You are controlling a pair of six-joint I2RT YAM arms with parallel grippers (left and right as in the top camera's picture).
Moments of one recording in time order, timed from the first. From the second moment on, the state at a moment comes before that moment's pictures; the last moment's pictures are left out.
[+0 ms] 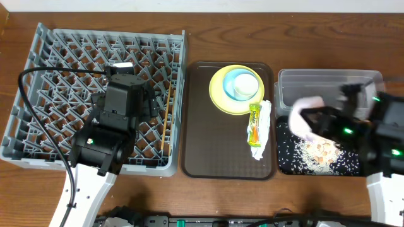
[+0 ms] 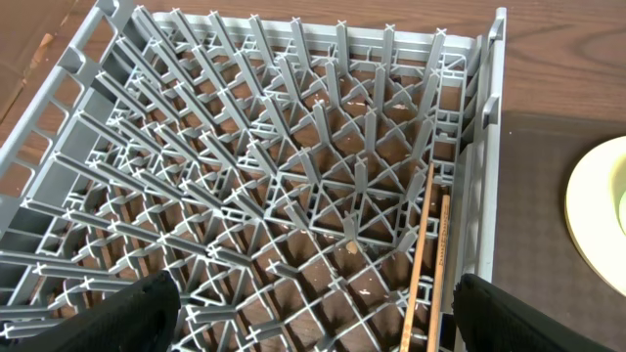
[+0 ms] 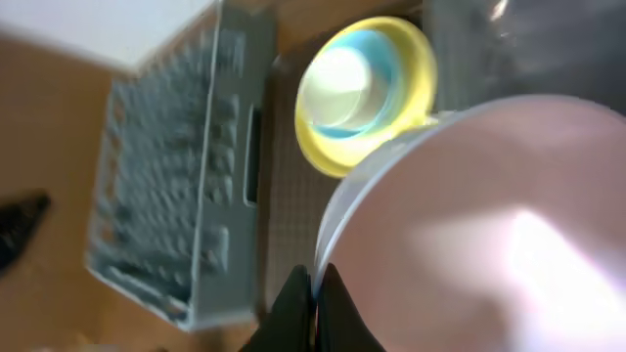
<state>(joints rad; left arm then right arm) -0.30 1.09 1.13 -0.84 -0.41 -0.25 -0.11 1.03 1.03 -0.90 -0.65 0.33</state>
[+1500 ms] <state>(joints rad) -0.30 1.09 1.13 -0.84 -0.41 -0.25 0.69 1.55 1.18 -0.87 0.12 0.43</state>
